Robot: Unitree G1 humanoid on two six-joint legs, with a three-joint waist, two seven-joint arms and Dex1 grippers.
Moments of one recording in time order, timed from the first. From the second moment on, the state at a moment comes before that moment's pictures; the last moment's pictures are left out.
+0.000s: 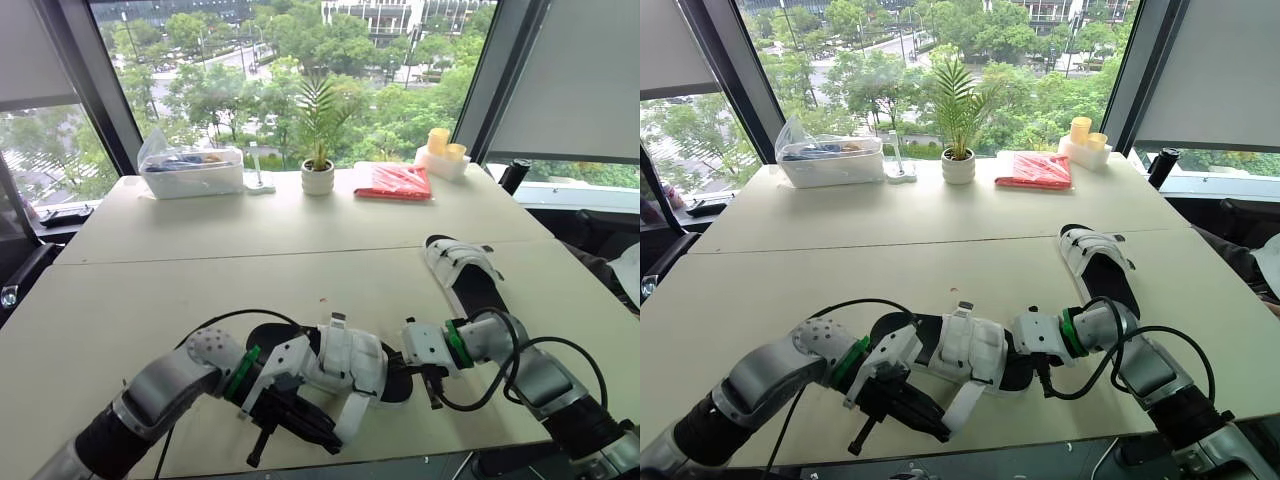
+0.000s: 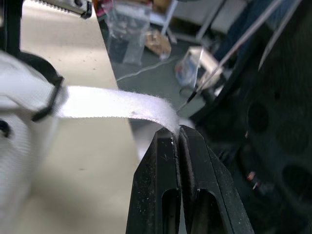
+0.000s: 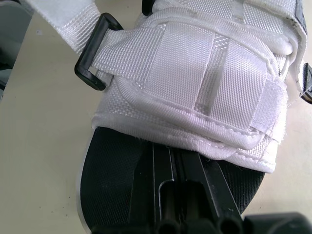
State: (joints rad) left arm -0.45 0.70 -0.45 -0.35 -0.48 0.59 -1.37; right arm -0.40 -0.76 0.31 0.01 0.06 -0.03 1.30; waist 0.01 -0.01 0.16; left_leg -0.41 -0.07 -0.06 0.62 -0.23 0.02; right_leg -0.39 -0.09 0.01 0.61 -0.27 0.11
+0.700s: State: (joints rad) left arm -0.77 0.54 -0.43 0.04 -0.62 0.69 -1.57; right arm -0.42 -0.76 0.32 0.03 0.07 -0.05 1.29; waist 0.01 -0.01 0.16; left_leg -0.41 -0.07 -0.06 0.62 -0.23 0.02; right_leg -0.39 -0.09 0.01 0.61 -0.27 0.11
